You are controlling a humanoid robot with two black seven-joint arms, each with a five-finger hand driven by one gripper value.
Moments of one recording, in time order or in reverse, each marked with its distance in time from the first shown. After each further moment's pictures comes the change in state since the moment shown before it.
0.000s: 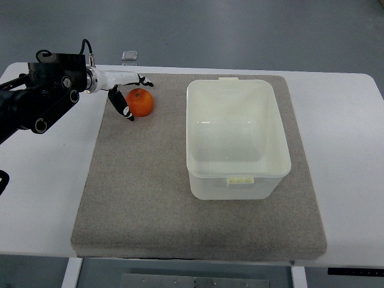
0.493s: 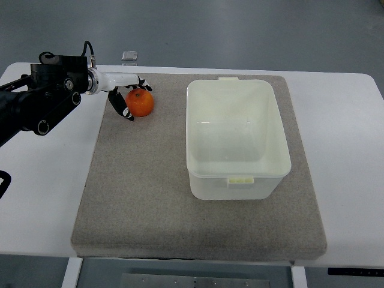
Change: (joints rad) left arm 0.002 -0.006 0.004 0.007 0.028 0.004 0.003; right arm -0.001 0.000 0.000 0.000 0.000 0.001 0.000
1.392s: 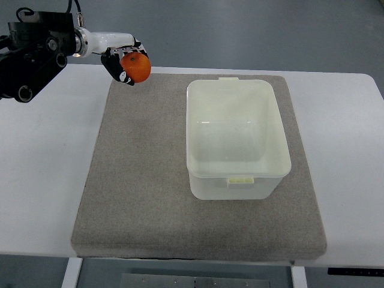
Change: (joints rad) left arm -0.161 0.079 -0.007 -0.041 -0.079 -0.061 -0.003; right arm 0.000 0.000 0.000 0.000 0.000 -0.001 0.000
